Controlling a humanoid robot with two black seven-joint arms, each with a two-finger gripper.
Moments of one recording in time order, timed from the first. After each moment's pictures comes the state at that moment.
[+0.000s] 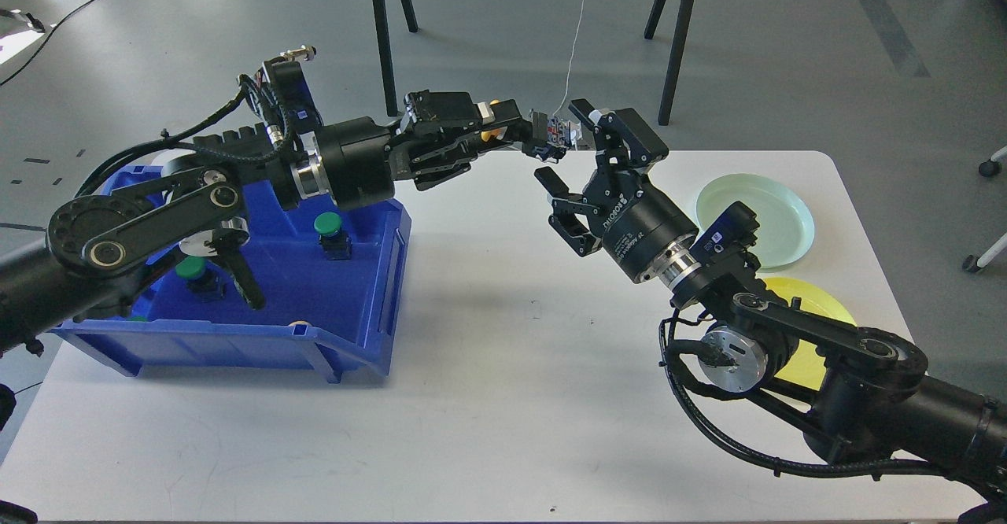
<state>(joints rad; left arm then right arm) -0.98 0.49 -0.32 -1.14 0.73 -0.49 -0.49 0.68 -0.34 0.40 1.44 -0.23 -0.15 0.49</state>
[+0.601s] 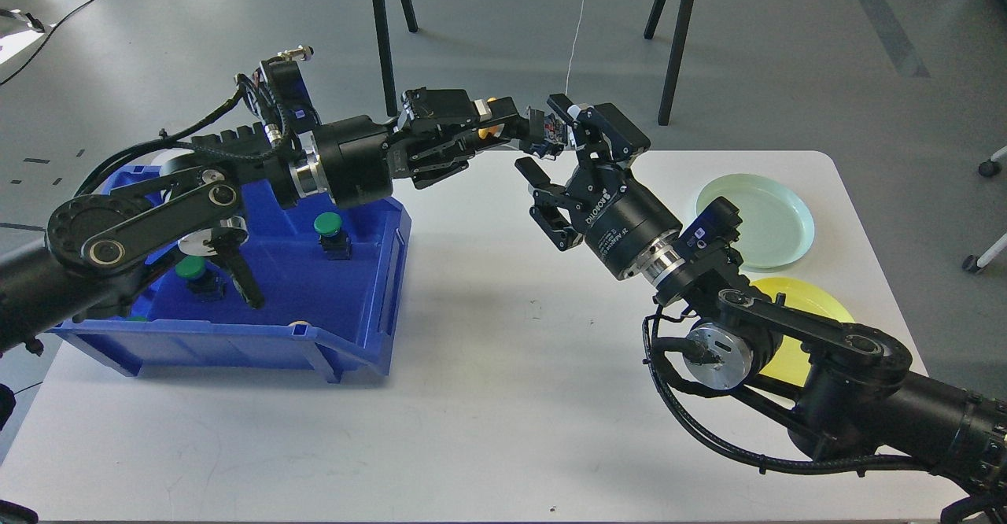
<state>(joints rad) -0.98 0.49 -0.32 -1.12 0.71 -0.49 -0.49 0.69 -0.30 0.40 1.44 -0.23 -0.15 0.49</state>
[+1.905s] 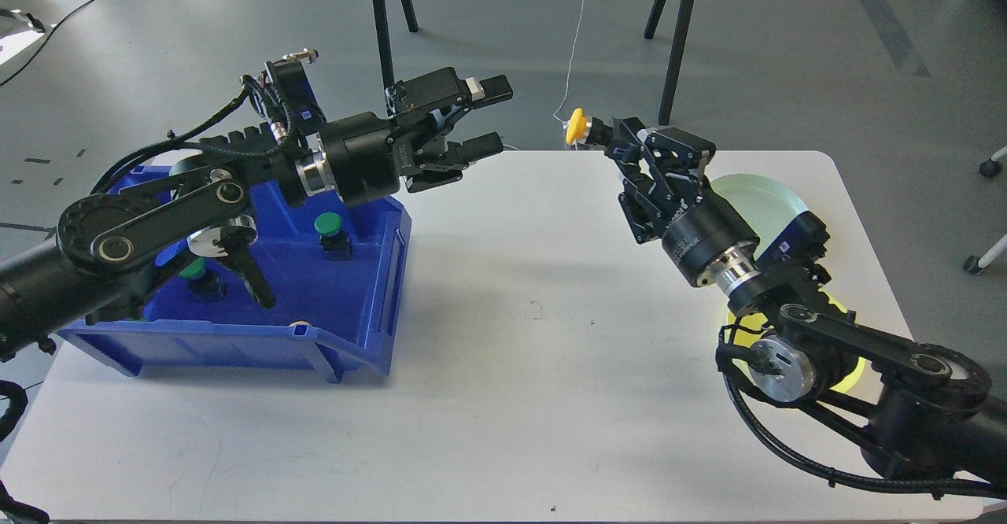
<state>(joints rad) -0.98 0.47 -0.32 -1.11 0.66 -0.49 -0.49 0.53 -0.57 0.48 1.51 -0.30 -0.35 0.49</state>
